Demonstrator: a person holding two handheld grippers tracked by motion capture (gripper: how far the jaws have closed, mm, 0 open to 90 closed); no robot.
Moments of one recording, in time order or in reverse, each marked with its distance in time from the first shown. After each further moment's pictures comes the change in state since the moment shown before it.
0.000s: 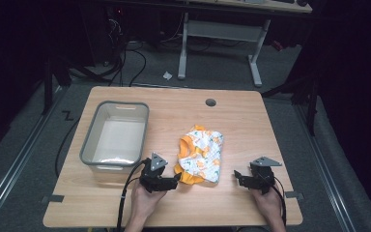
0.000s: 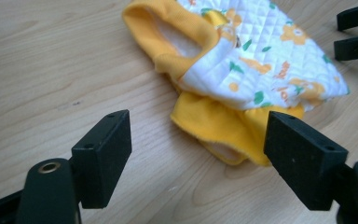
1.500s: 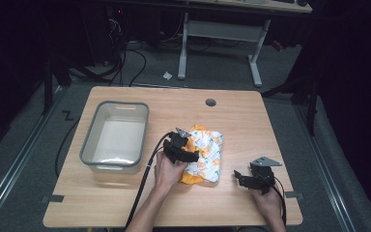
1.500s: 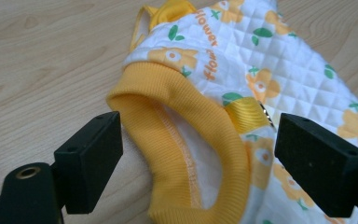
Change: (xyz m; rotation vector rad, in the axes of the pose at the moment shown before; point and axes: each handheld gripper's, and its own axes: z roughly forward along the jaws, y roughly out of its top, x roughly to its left) left arm 0.002 0.072 0.087 0.148 0.082 -0.024; right arm 0.000 0.000 0.000 0.000 0.000 0.000
